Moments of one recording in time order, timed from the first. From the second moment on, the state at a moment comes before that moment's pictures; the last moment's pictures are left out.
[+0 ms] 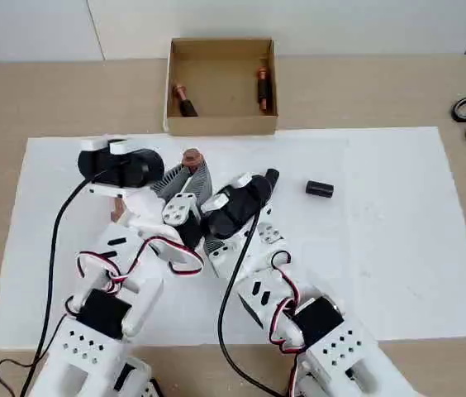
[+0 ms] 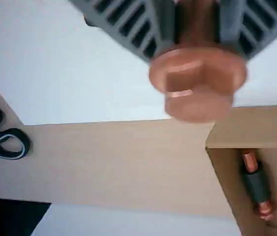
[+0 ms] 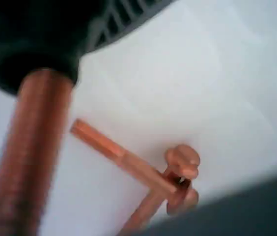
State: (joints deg) left arm 20.5 -63.8 65.3 25.2 26.5; right arm -39.3 -62.9 72.9 27.0 -1.6
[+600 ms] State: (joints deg) left arm 20.6 -64.6 67.0 22.0 26.9; right arm -39.5 -62.9 72.9 27.0 -1.6
